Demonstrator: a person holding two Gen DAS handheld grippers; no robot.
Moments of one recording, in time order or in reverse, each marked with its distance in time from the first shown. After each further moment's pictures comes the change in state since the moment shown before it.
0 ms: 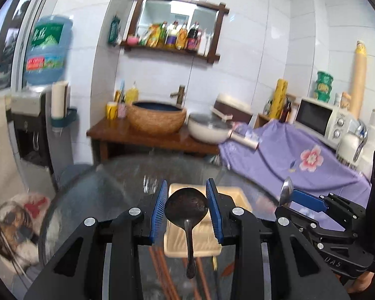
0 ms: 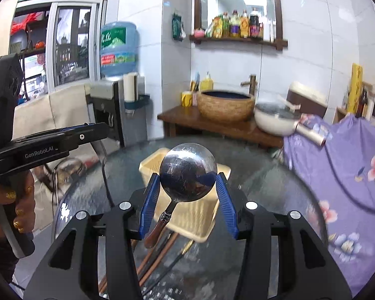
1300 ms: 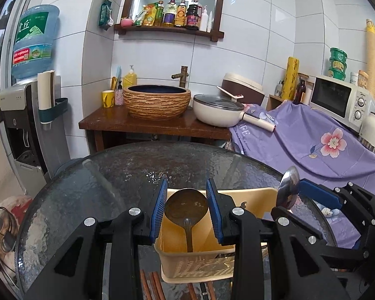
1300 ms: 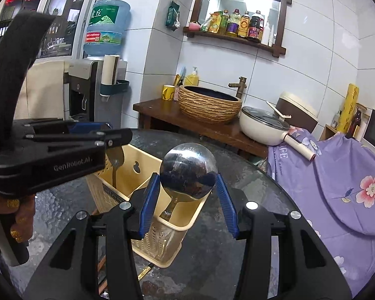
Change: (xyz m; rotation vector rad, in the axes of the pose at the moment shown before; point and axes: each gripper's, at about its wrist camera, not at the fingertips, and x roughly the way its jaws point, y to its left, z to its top) left arm 0.118 0.000 -0.037 0.033 0.093 0.052; right arm 0.104 -0.011 -0.038 -0.131 0.034 -0.133
